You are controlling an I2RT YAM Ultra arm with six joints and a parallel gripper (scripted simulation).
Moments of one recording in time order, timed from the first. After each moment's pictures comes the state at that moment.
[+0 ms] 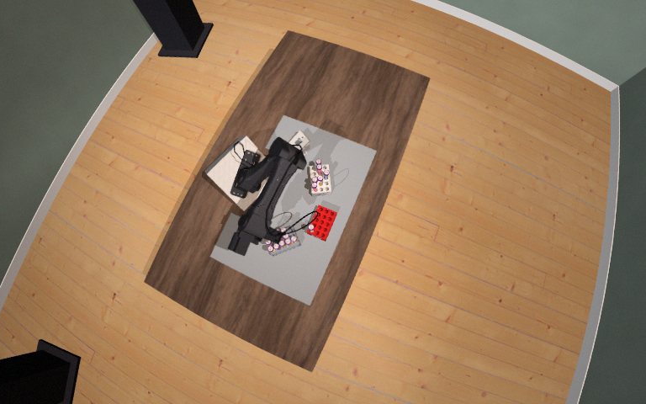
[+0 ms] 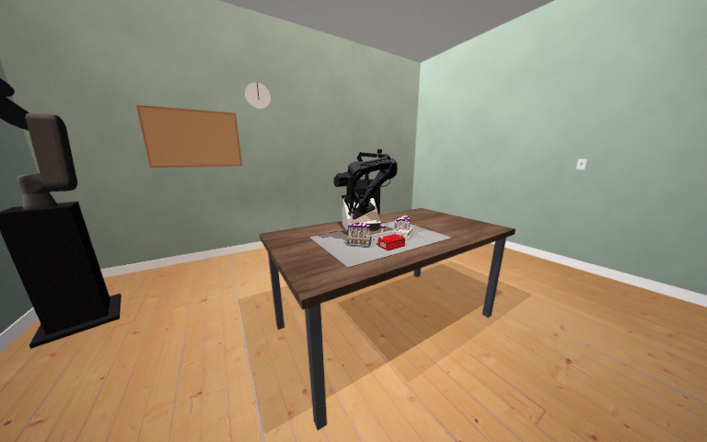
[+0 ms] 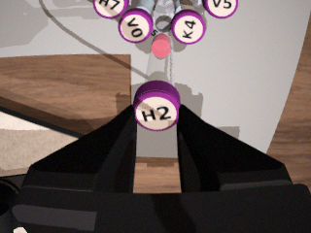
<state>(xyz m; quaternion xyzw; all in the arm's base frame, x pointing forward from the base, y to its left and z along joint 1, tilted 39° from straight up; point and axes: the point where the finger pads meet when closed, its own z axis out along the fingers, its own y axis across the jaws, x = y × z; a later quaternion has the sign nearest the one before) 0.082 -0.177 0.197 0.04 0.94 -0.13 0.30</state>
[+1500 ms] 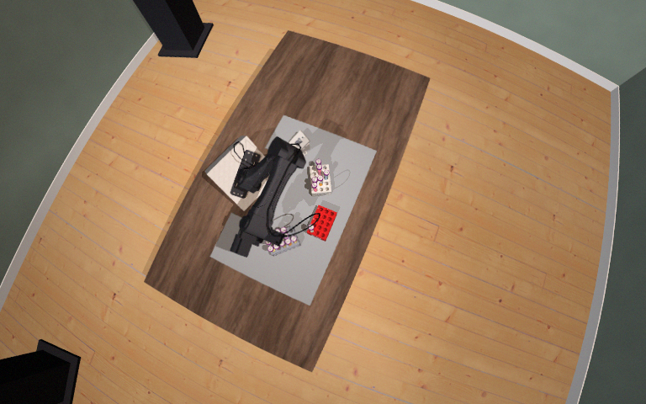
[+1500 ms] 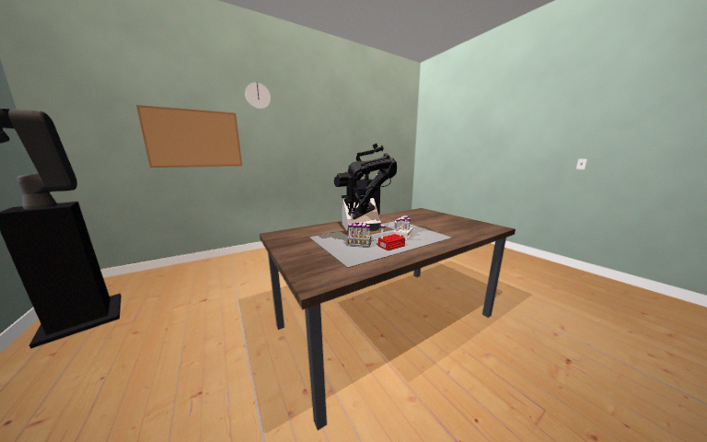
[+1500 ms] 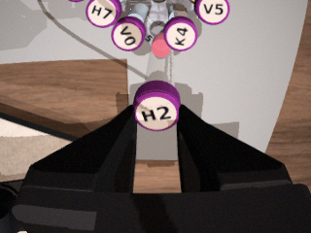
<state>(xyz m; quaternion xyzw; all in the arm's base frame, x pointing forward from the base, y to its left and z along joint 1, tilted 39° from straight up) 0.086 -0.181 0.201 0.05 0.94 -0.13 0.30</state>
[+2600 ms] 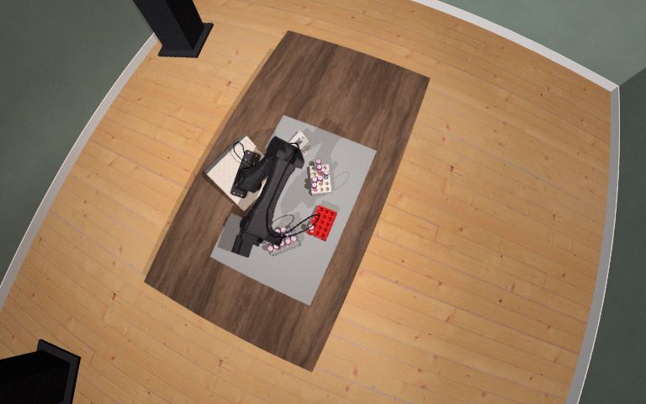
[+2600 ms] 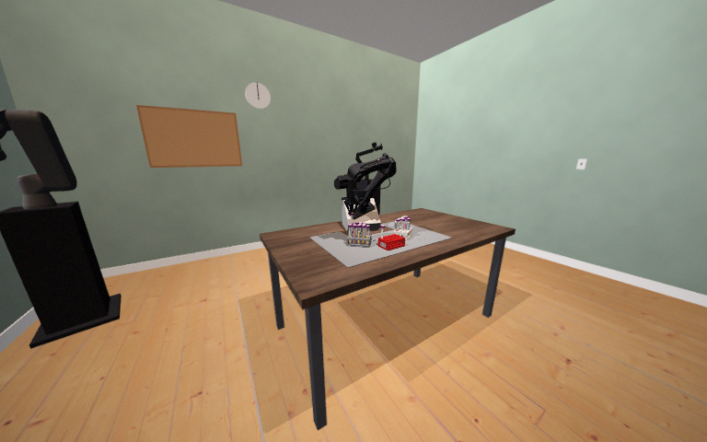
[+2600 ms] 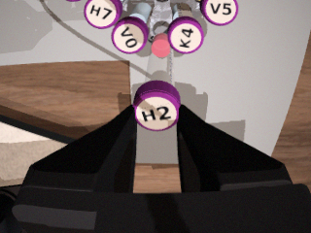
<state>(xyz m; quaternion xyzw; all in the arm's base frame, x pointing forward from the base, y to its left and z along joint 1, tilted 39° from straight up) 0.091 -0.182 0.190 0.05 0.94 -0.12 0.30</state>
